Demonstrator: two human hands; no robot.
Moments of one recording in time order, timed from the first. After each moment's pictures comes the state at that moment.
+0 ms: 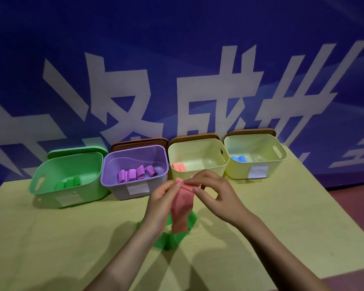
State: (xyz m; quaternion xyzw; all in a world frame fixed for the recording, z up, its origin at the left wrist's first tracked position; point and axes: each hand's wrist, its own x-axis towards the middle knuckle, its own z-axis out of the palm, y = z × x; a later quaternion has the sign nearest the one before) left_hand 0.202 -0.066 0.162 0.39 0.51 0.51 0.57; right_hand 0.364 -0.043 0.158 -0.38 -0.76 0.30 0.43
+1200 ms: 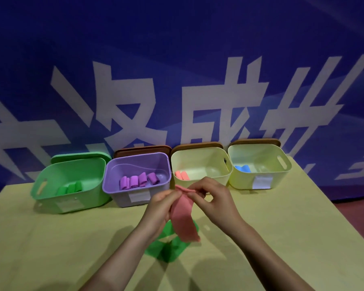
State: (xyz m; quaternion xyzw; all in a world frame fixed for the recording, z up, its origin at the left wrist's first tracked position) left_hand 0.190 -0.047 0.160 0.35 0.52 0.47 0.62; right_hand 0.347 -0.025 0.150 -0.42 -0.75 0.26 0.45
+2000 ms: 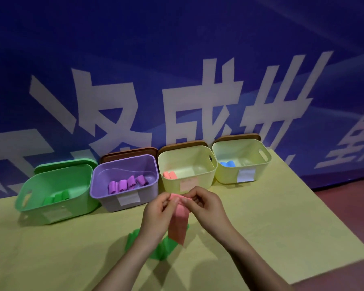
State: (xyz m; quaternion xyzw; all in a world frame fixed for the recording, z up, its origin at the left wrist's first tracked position) left_hand 0.212 -0.073 0.146 0.56 0.54 0.46 0.43; right_hand 0.357 -0.064 0.142 -0.50 -0.60 0.41 0.47
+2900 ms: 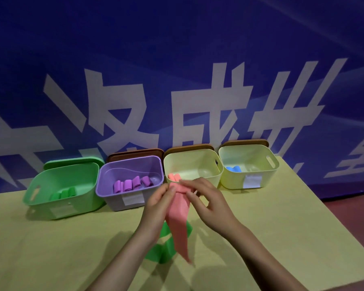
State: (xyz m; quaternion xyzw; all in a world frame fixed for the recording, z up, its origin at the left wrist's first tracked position) left_hand 0.211 -0.068 0.175 0.41 0.49 0.53 0.56; right_hand 0.362 -0.045 0.156 -0.40 -0.75 0.28 0.44
